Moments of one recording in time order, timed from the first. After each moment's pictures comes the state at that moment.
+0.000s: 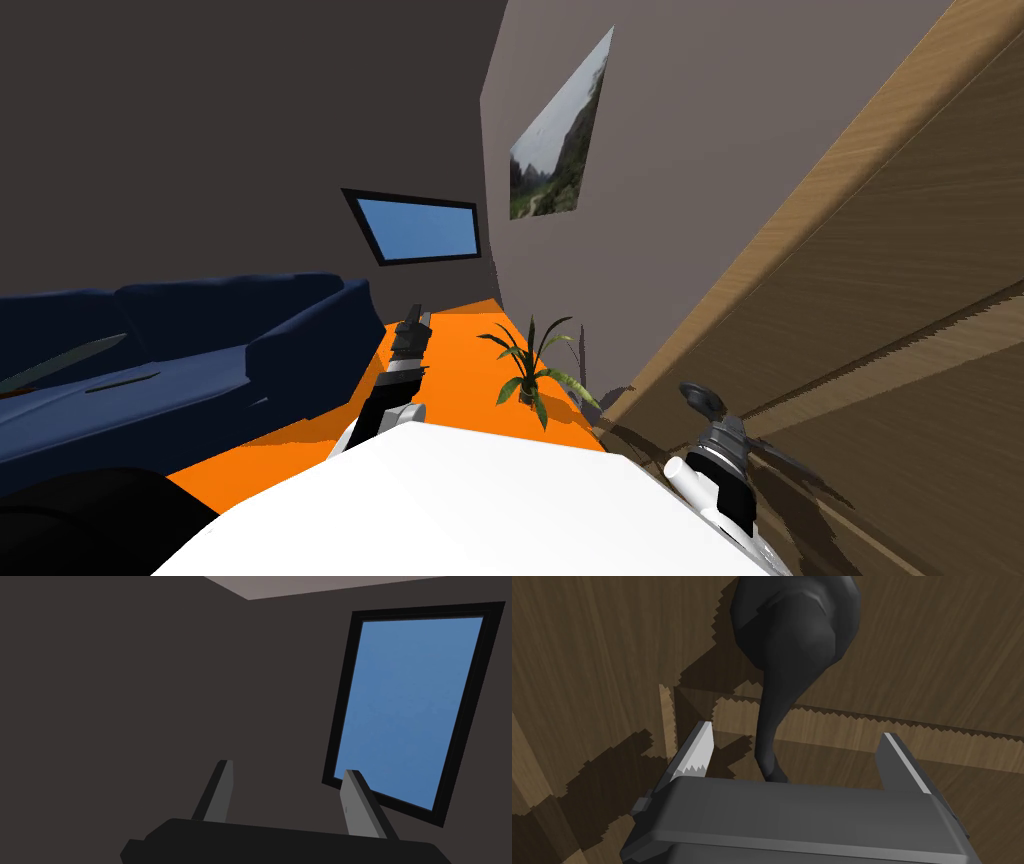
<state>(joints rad) -0.08 -0.32 -0.77 -0.59 -0.30 -0.71 0.17</state>
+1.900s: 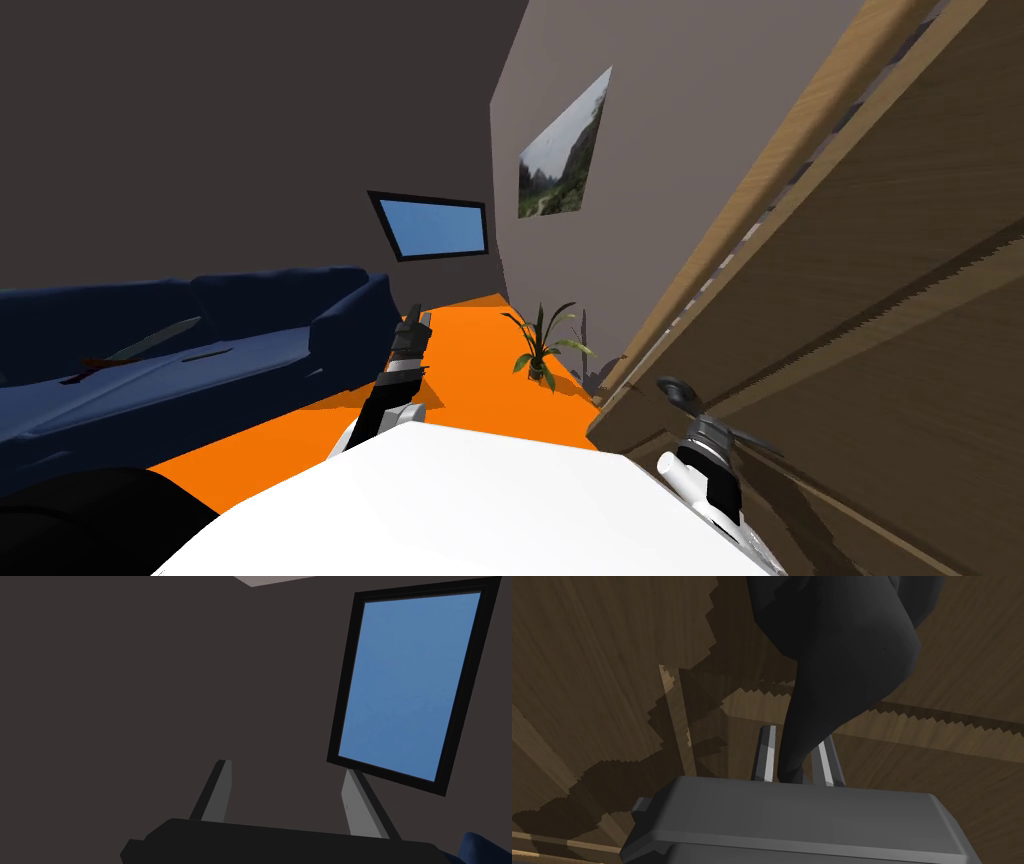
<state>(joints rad) -0.10 -0.32 -0.73 -0.57 -0.29 -0.71 0.14</state>
